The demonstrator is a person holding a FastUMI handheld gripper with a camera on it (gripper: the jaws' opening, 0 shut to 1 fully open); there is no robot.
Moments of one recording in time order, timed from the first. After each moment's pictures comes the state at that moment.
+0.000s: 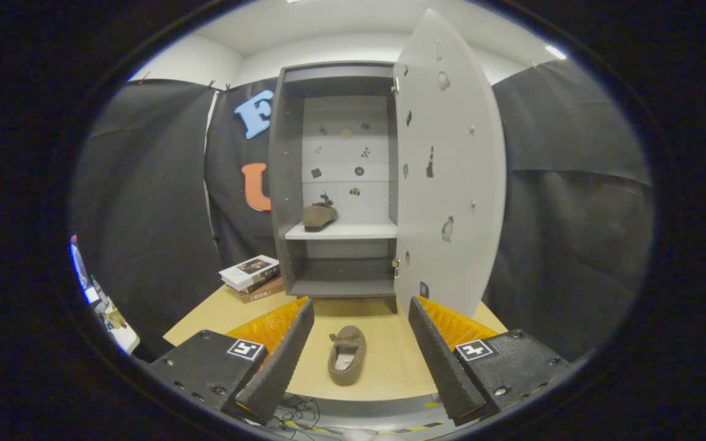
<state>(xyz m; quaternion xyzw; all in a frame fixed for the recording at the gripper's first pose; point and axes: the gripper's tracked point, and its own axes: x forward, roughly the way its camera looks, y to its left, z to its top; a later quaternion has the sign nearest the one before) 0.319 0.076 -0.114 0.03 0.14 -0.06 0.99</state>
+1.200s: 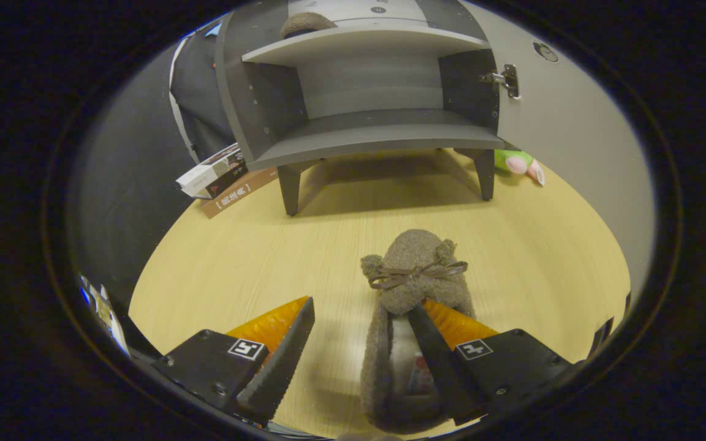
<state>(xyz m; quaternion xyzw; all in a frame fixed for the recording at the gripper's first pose) 0.322 0.108 -0.218 0.10 0.39 -0.02 0.91</state>
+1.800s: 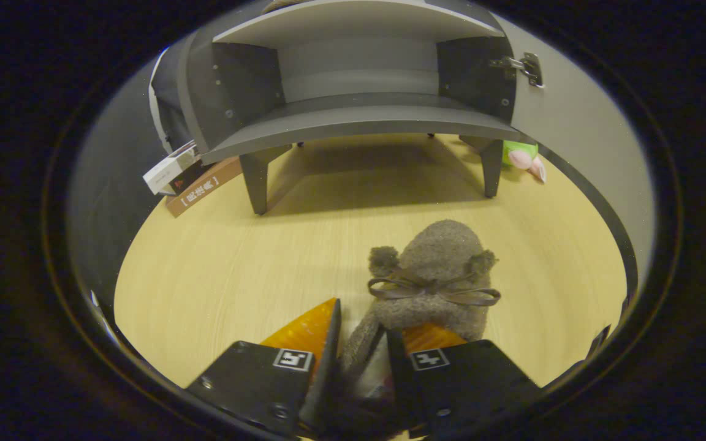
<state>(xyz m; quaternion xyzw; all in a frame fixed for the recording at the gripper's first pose) 0.352 0.088 -0.240 0.08 0.42 -0.07 0.90</state>
